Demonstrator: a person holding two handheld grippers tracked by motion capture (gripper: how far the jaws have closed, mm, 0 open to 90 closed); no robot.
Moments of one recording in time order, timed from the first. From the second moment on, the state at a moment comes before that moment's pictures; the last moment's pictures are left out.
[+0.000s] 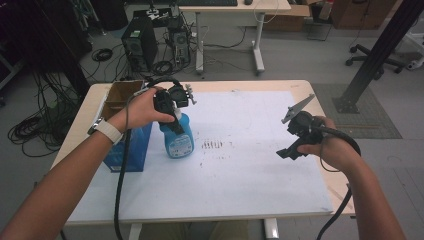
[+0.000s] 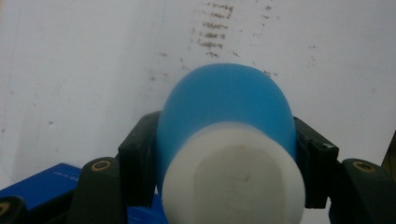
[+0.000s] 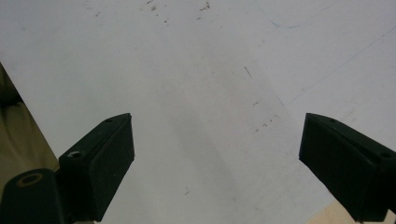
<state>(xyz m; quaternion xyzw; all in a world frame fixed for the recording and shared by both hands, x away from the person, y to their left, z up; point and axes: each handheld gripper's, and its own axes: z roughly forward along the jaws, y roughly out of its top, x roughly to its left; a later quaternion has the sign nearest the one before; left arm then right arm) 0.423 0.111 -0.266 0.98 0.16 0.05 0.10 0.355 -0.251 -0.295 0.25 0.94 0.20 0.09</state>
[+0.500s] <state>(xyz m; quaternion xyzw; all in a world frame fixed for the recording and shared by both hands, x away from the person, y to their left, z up) 0.416 0.109 -0.251 0.98 0.17 0.05 0.10 0.353 -0.252 -0.293 0.25 0.94 0.21 0.09</state>
